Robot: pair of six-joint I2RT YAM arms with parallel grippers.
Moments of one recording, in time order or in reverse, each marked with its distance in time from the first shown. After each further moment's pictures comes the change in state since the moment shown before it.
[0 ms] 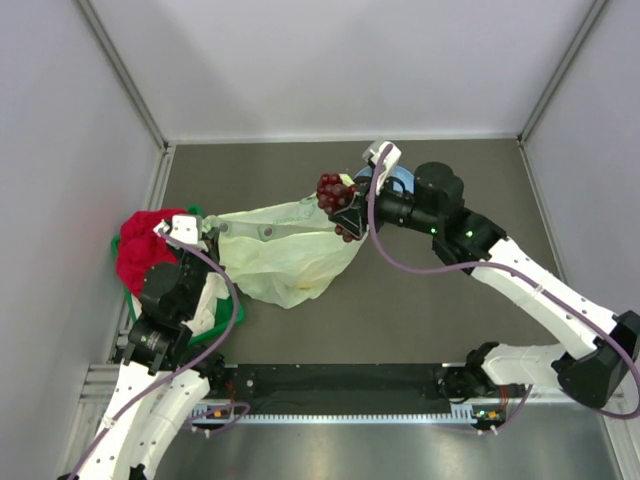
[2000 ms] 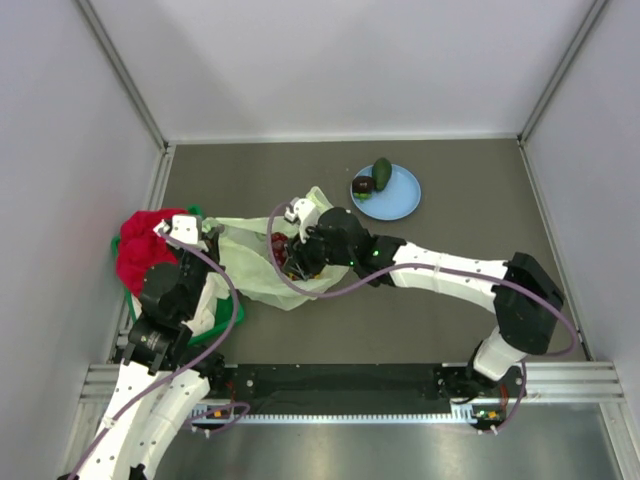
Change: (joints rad) left arm 0.000 0.000 0.000 0.000 0.001 0.000; right arm 0.262 0.421 -0.038 0.158 0.185 0.010
